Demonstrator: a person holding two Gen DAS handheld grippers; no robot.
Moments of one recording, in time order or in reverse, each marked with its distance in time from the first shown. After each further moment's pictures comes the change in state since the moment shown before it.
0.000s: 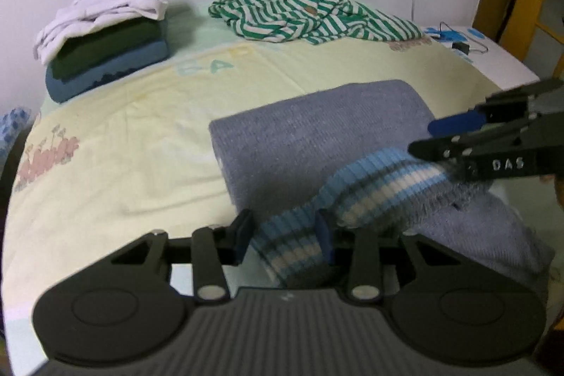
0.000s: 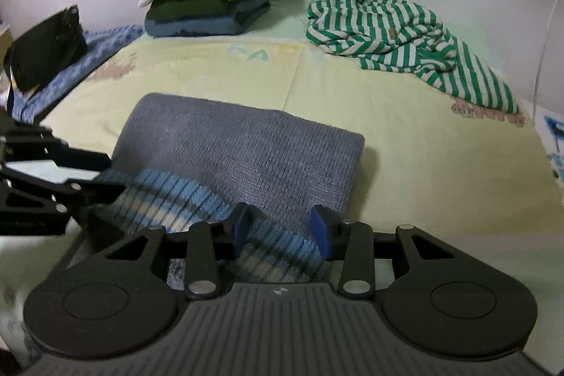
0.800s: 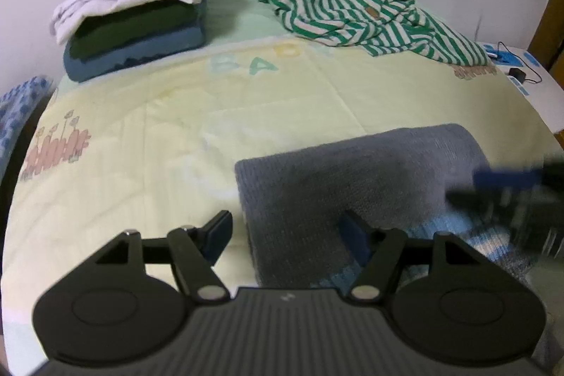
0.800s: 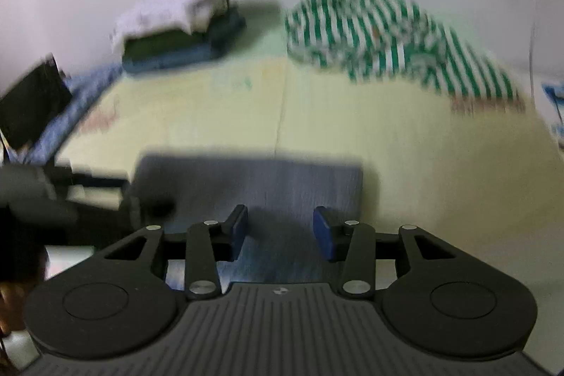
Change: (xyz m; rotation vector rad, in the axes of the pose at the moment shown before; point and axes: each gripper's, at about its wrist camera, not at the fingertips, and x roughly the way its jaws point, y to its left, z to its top) left arm 0.047 0.007 0.046 -0.150 0.065 0.136; right arm 0.014 -0.006 0.017 0.158 -0.005 0.002
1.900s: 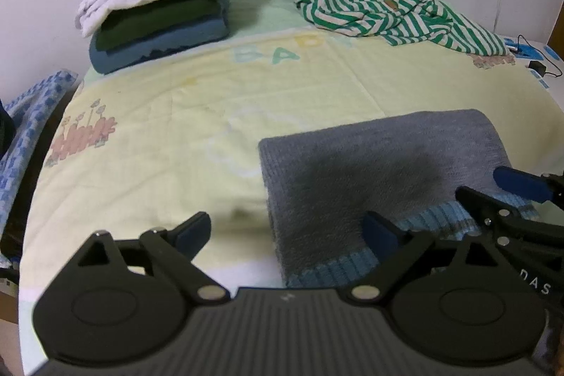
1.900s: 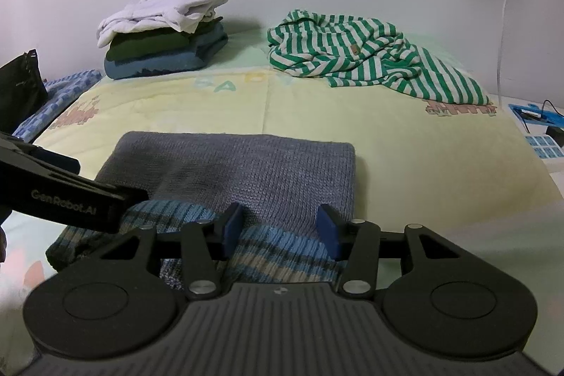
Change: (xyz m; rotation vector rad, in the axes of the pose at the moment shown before) left arm -0.010 0.002 -0.011 -0.021 0.026 0.078; right arm 0.000 0.019 -0.033 -0.027 -0.147 -0.121
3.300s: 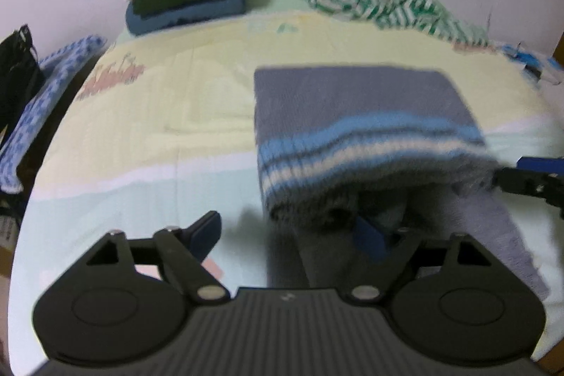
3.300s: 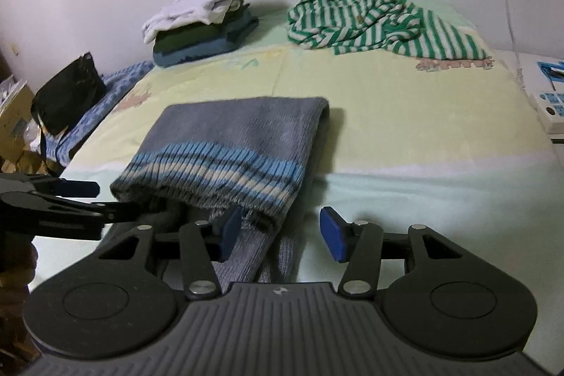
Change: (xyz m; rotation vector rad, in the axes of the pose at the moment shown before) left arm -0.055 -0.033 -0.075 -0.074 0.016 0.057; right arm -0.060 -0.067 -0.017 0.048 0.123 0.254
